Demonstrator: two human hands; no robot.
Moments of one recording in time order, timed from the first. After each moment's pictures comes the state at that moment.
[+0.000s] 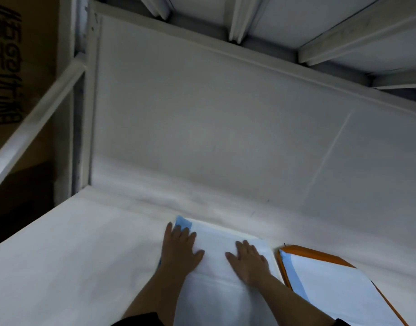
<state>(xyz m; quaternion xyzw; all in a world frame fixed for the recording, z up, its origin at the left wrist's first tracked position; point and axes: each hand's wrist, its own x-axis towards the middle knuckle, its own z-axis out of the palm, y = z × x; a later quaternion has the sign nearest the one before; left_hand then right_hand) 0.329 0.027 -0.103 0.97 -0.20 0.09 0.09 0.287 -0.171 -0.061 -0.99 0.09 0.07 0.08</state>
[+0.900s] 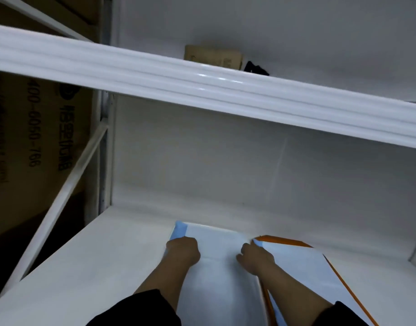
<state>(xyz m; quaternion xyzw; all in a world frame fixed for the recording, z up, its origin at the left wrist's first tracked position) 0.152 0.021 0.063 0.99 -0.08 -0.10 0.04 0.120 -0.169 0.065 -0.99 0.10 0.06 0.04</state>
